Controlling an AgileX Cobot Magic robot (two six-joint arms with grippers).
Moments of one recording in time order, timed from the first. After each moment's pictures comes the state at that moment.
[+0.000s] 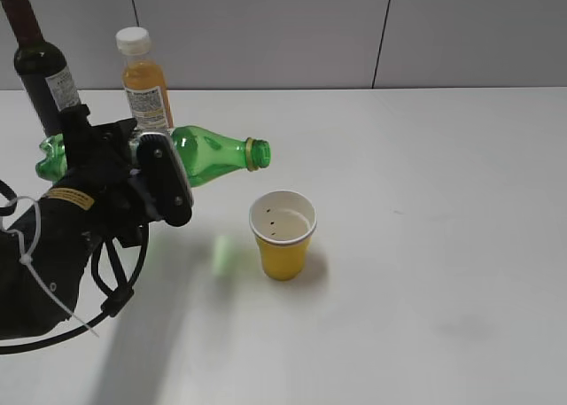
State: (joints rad) left arm -0.71 1.83 -0.54 -0.84 -1.06 1.63; right arm 0.07 0.00 -0.41 -0.01 0.94 -0.01
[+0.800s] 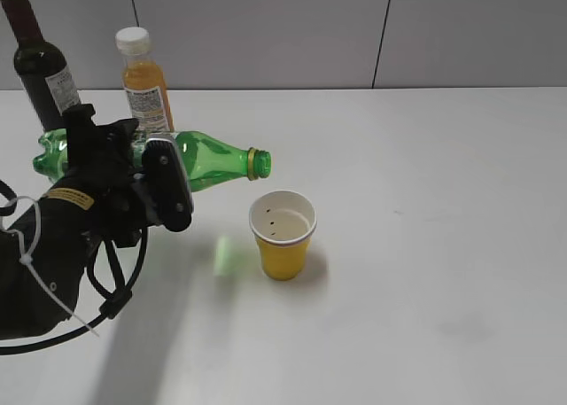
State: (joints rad) left arm -0.71 1.83 -0.54 -0.84 -1.06 1.70; right arm 0.07 0.00 -0.41 -0.01 0.94 -0.01
